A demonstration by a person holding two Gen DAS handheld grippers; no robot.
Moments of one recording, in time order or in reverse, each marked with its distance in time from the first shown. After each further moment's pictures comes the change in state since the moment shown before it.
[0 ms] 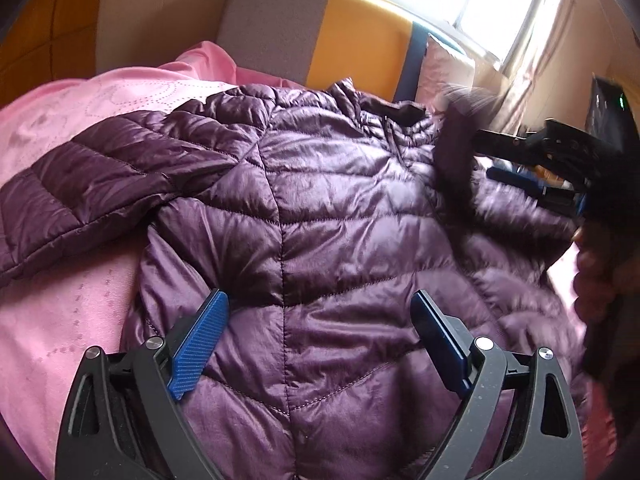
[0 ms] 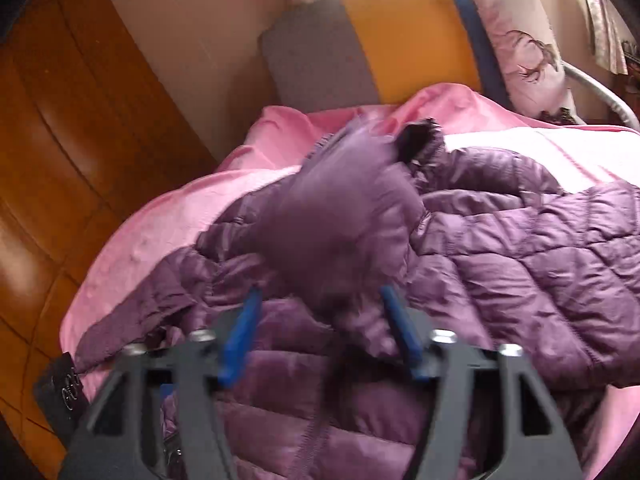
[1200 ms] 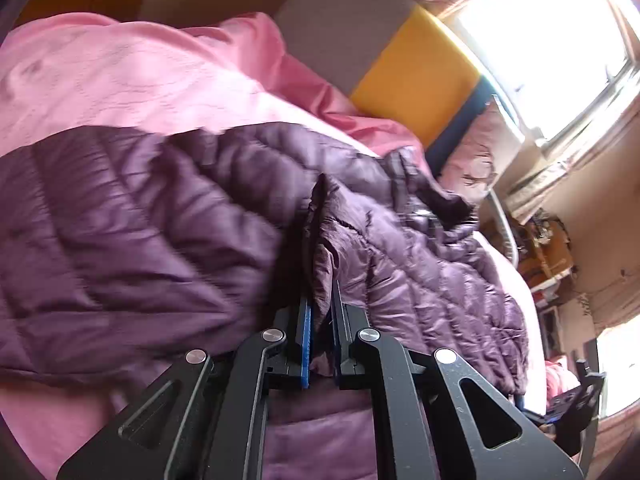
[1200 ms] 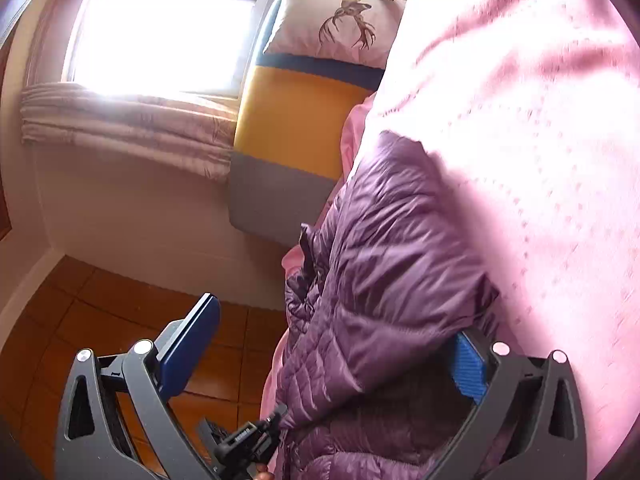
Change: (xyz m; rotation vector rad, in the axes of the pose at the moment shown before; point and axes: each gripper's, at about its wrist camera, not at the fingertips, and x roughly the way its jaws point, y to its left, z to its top) left arm 0.060 0.048 0.101 -0.322 0.039 -0.016; right arm -0.077 -0.212 -0.049 0.875 -0.373 0.335
